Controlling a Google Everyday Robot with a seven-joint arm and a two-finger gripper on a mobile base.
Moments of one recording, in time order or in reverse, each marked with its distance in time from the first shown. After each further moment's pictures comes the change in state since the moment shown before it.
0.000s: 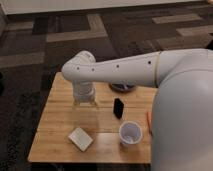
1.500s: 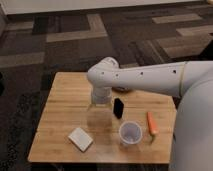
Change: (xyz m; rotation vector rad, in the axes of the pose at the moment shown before) arm -0.009 -0.076 0.030 -0.081 -0.032 -0.019
